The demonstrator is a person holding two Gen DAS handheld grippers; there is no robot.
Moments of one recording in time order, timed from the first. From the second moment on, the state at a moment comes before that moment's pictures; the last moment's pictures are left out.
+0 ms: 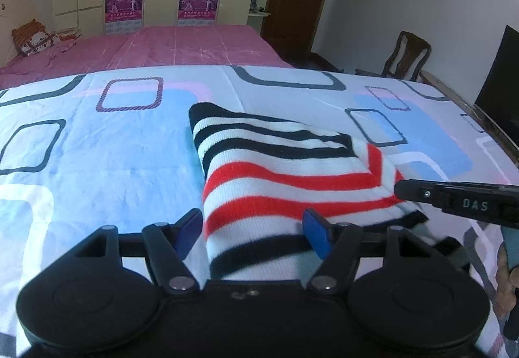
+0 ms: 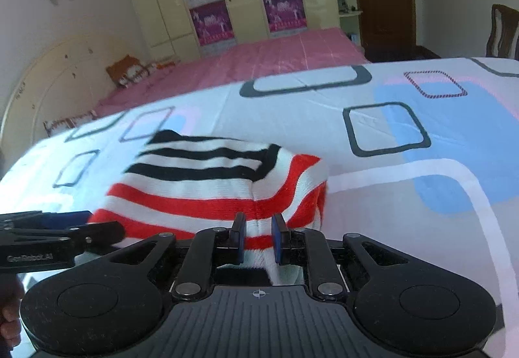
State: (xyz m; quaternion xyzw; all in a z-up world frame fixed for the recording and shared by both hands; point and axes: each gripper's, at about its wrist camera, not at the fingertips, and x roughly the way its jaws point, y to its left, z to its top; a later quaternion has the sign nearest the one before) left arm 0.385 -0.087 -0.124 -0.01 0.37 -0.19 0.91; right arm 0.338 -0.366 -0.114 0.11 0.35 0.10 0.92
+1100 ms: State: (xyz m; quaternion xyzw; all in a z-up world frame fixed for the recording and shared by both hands) left arm 0.341 -0.071 -0.146 -0.02 0.42 -0.22 0.88; right arm 0.252 -0.389 -0.153 0.18 0.41 0.05 0.89
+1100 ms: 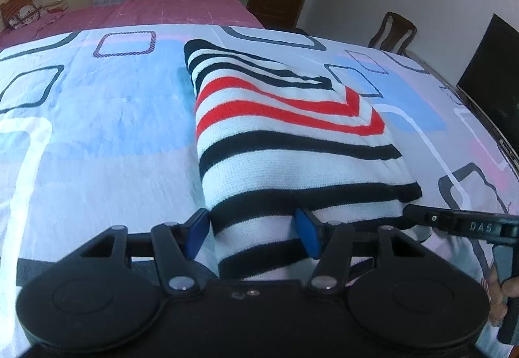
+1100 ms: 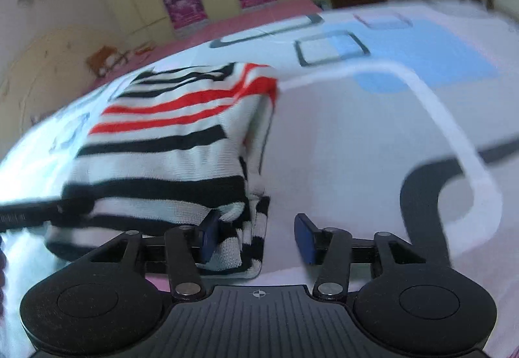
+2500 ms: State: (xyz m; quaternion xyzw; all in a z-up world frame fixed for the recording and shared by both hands) left arm 0.426 -0.068 -0.160 -0.16 0.48 -0.24 0.83; right arm 0.373 -0.415 -0.163 0.30 0.44 0.16 0.83
